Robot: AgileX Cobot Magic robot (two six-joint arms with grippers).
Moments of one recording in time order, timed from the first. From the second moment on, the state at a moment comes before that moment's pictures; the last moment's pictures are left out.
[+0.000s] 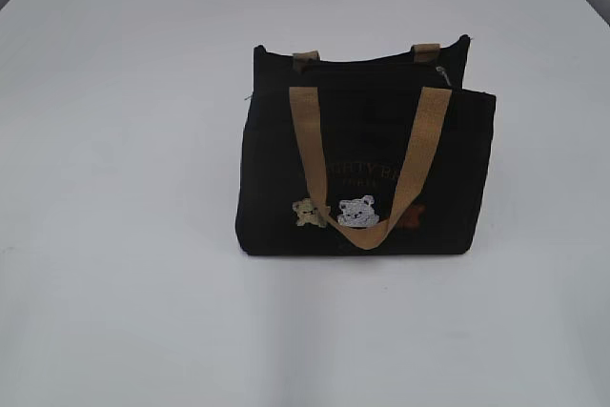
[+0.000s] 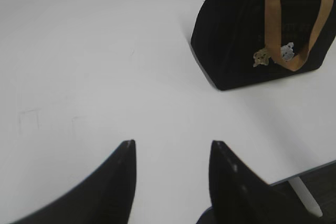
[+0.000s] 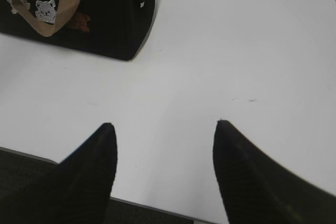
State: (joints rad) left arm -0.40 -0.01 -0.53 -0.03 1.06 0.04; right arm 0.02 -0.01 -0.49 0.16 1.11 -0.27
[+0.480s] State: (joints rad) left arm -0.14 -0.01 -0.53 -0.03 1.06 0.04; right arm 0.02 -0.01 -0.49 0.16 1.11 -0.27
